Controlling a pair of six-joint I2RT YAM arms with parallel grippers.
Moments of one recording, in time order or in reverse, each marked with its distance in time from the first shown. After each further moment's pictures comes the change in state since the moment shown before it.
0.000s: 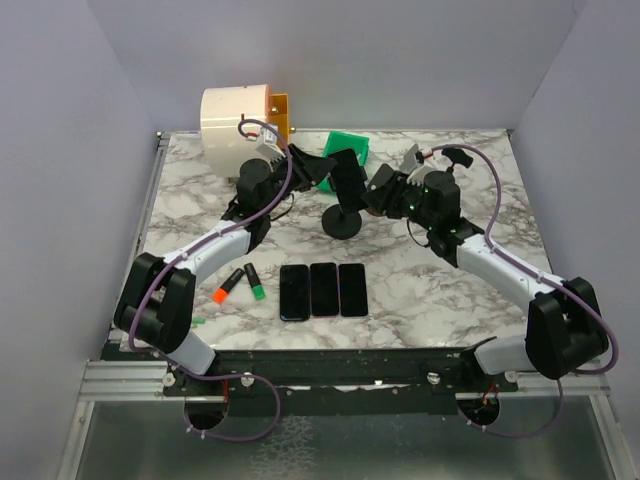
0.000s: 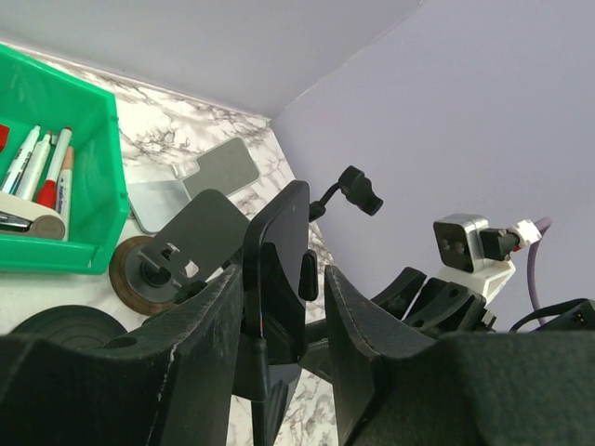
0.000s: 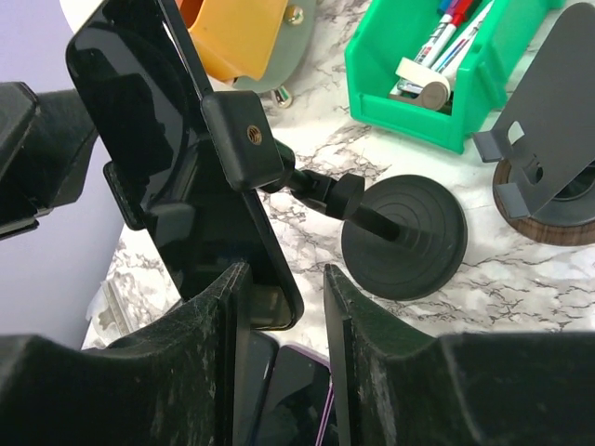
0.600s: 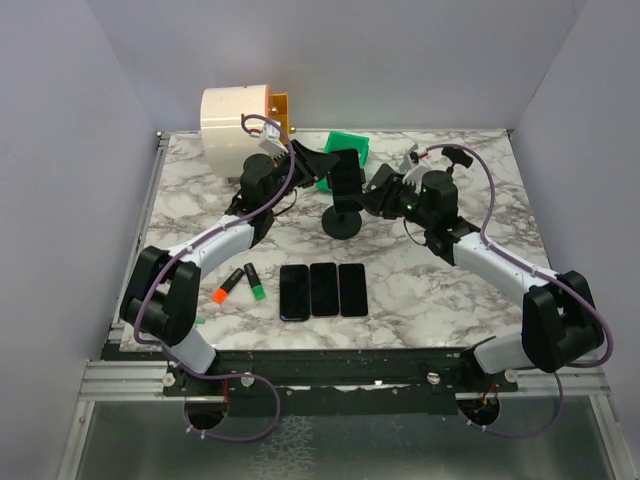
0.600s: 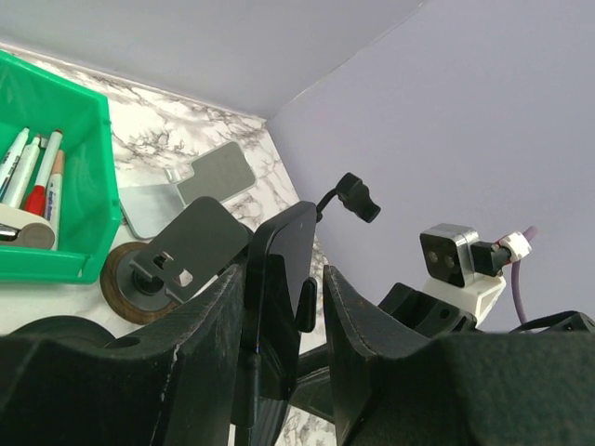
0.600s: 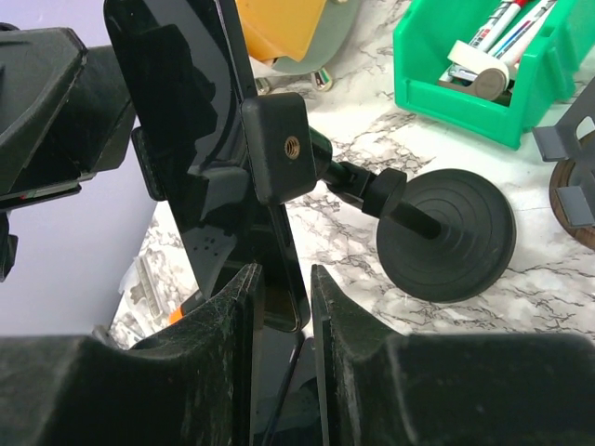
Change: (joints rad) left arm 0.000 0.048 0.050 -0.004 0.009 -0.019; right arm 0.000 0.043 0.000 0.060 -0.108 0.028
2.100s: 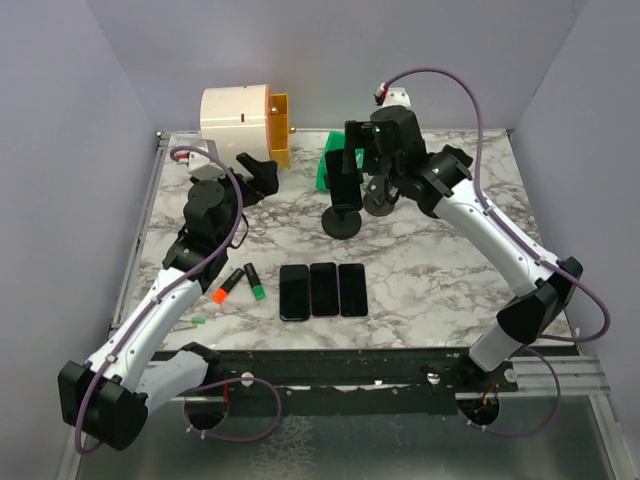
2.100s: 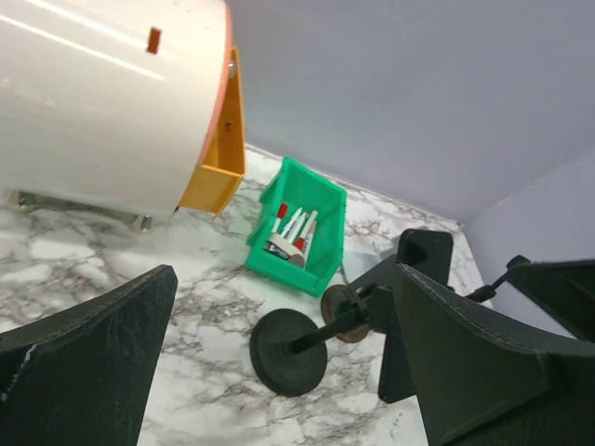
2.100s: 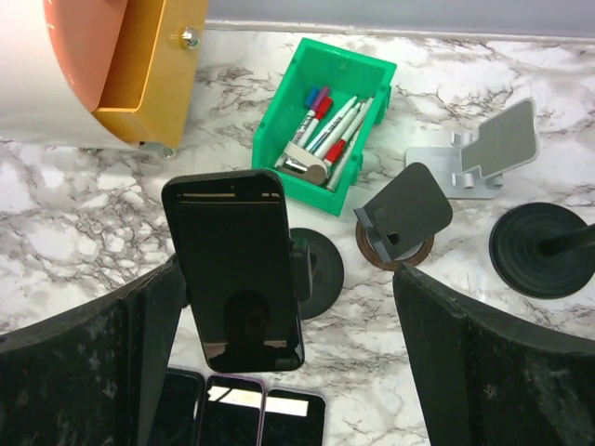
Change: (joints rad) left arm 0.038 -0.559 -0.125 -0.517 -0.495 0.342; right arm 0.269 0.181 0.871 -0.909 0.734 -0.314
